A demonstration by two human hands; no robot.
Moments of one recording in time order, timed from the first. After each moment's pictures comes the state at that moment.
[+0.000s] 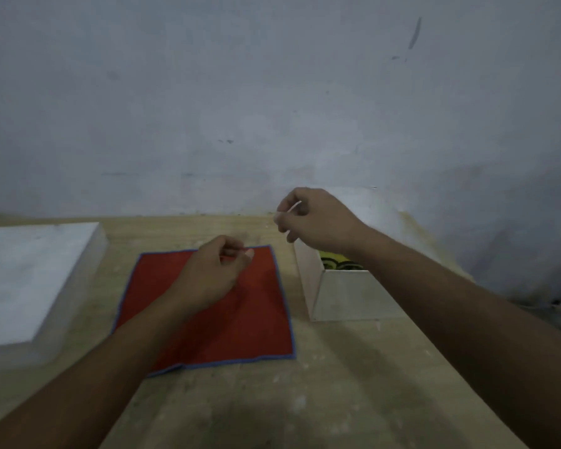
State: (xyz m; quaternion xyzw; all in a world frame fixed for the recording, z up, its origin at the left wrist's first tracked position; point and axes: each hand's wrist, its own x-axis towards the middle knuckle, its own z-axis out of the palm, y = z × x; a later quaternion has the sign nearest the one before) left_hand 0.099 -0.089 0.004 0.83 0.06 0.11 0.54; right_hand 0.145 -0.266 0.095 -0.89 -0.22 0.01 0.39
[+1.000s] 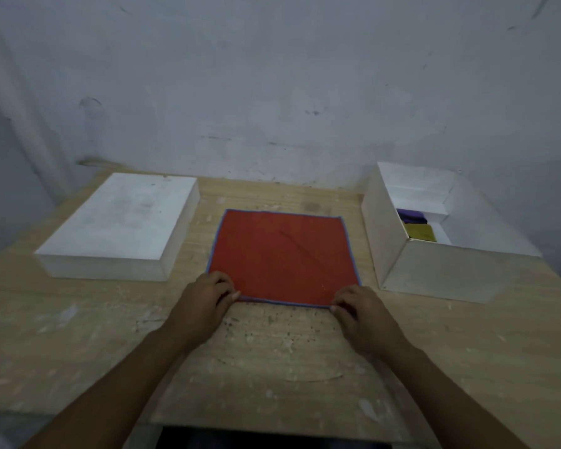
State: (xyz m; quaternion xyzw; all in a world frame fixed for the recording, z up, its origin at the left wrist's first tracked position) left_hand -0.029 0.043 -0.120 0.96 -0.01 0.16 0.21; right_hand 0.066 -0.266 -0.115 -0.92 -0.30 -0.03 0.24
